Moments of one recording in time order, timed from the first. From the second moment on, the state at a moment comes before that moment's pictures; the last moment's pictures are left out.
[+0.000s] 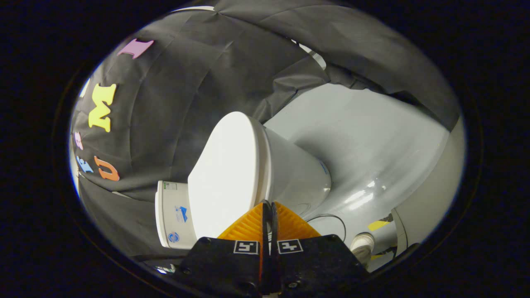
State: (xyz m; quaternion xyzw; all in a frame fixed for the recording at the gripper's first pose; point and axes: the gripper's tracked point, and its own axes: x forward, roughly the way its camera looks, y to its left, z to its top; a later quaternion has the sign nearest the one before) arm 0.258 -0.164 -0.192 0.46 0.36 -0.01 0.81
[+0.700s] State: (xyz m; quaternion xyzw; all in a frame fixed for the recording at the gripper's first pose) arm 0.262 -0.155 -0.141 0.49 0.33 0.03 0.81
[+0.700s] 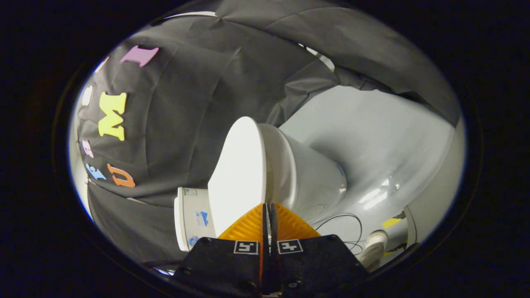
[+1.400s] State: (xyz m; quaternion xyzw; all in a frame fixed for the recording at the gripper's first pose) arm 0.250 -0.126 -0.073 0.48 0.30 0.08 0.82
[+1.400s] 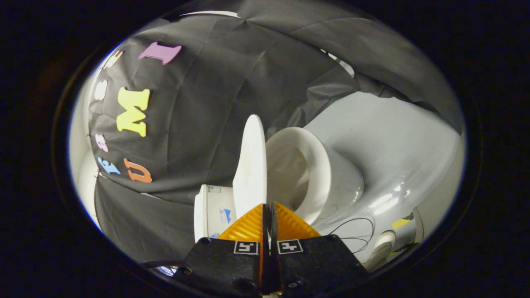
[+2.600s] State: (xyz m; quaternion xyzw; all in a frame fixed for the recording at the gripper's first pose) arm 0.239 -0.071 0.011 0.44 0.29 0.10 0.84
